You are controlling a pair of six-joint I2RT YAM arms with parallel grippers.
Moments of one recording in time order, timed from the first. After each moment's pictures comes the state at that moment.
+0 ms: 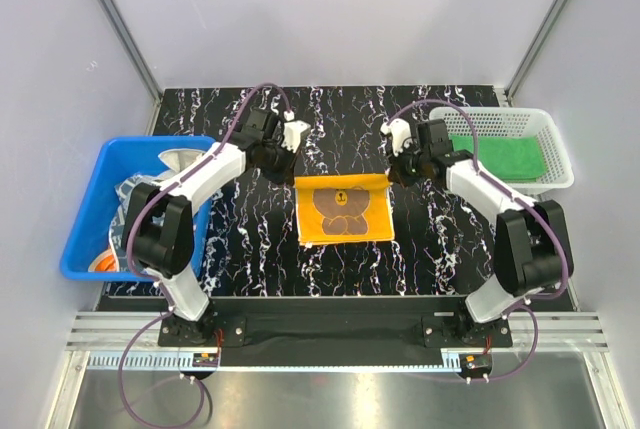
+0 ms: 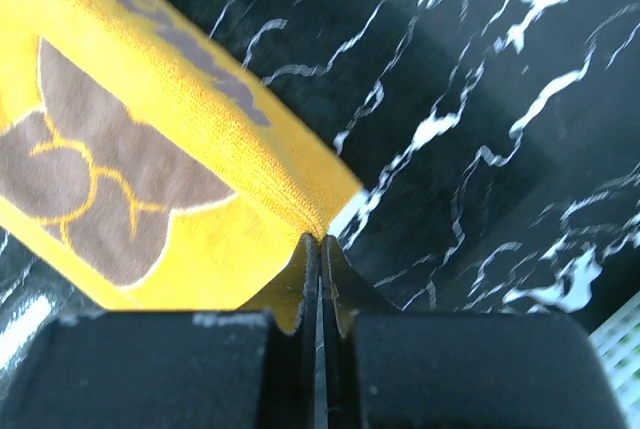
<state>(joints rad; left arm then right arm) -0.38 1.75 1.34 -0.62 0.36 0.14 0.26 1.62 1.11 -0.33 -0.37 -0.33</state>
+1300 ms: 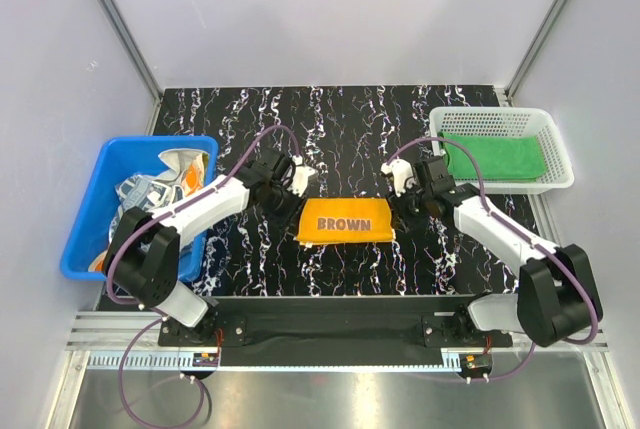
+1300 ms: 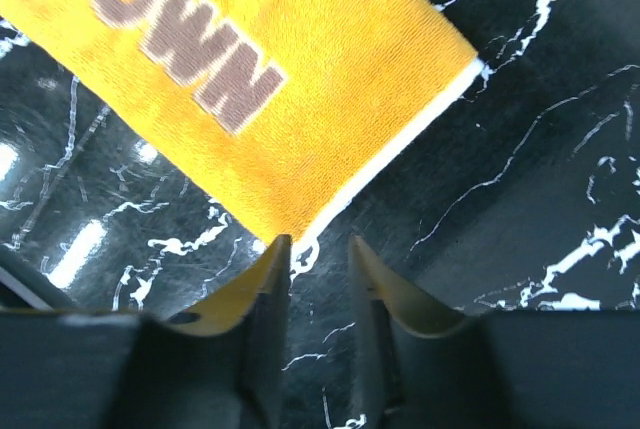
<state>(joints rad) -0.56 1.54 1.03 -0.68 0.33 0.01 0.38 1.33 0.80 -0.46 -0.30 -0.23</state>
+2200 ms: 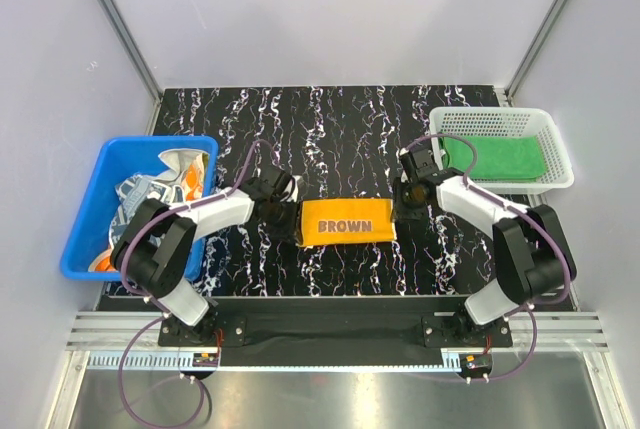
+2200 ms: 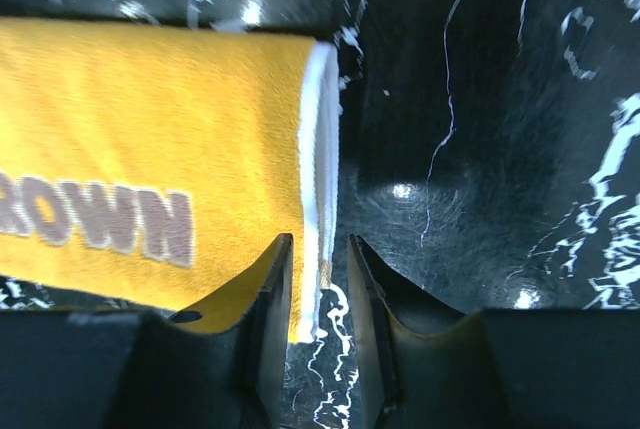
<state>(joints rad) -0.56 1.60 0.86 -0.44 0.28 -0.42 0.38 1.54 0.93 -0.51 -0.06 0.39</state>
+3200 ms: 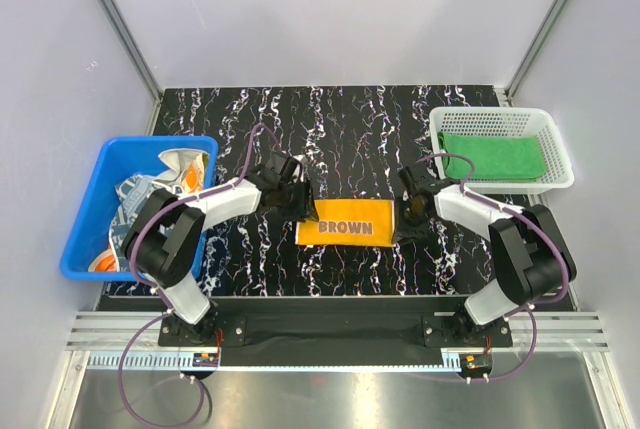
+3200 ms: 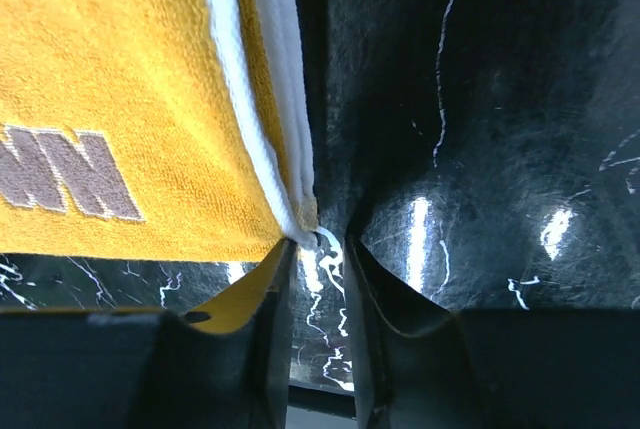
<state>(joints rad) -0.56 1.68 0.96 -0.29 0.26 -0.57 0.40 1.55 0.83 -0.57 -0.12 0.50</state>
